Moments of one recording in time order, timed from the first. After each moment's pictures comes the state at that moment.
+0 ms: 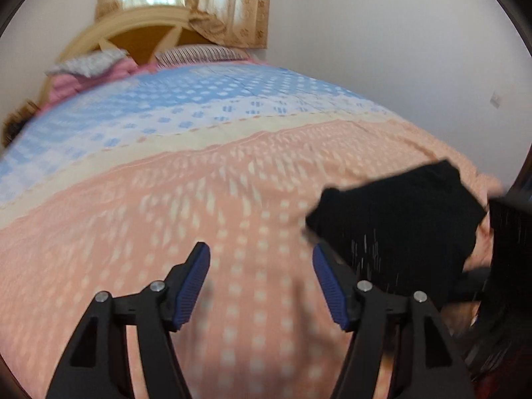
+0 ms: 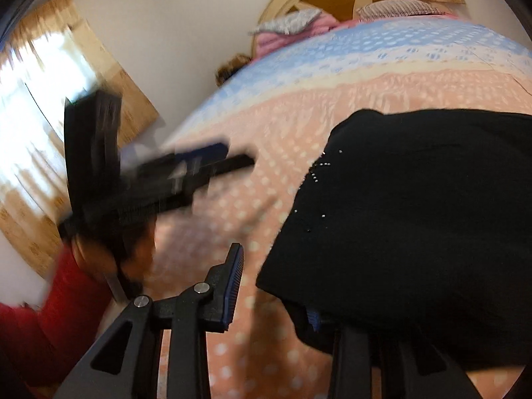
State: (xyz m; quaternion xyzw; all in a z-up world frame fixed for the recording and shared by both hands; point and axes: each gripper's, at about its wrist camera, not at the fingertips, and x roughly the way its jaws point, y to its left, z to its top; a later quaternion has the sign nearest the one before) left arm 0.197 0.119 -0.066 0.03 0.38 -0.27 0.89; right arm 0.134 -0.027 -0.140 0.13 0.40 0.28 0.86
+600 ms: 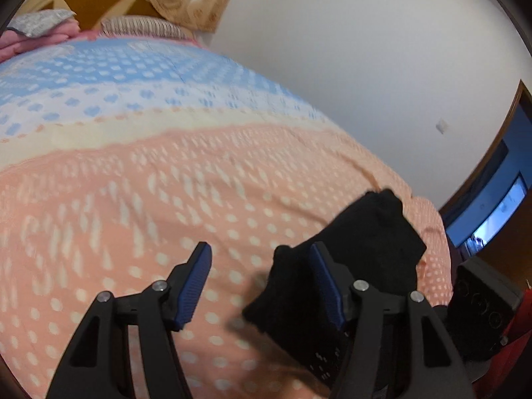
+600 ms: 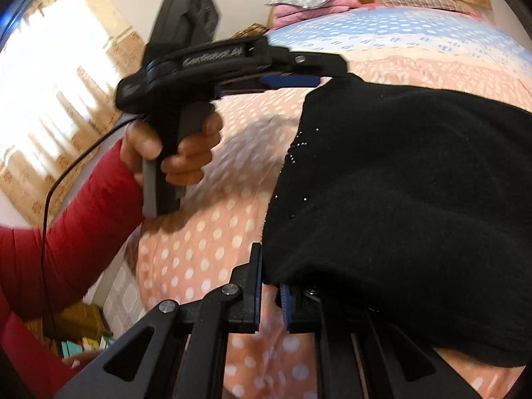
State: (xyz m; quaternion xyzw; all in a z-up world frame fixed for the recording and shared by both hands) left arm 0.219 0.063 -0.074 -0.05 0.42 -0.41 0.81; right arm 0.101 -0.053 -0.138 0.09 0.44 0.32 0.83
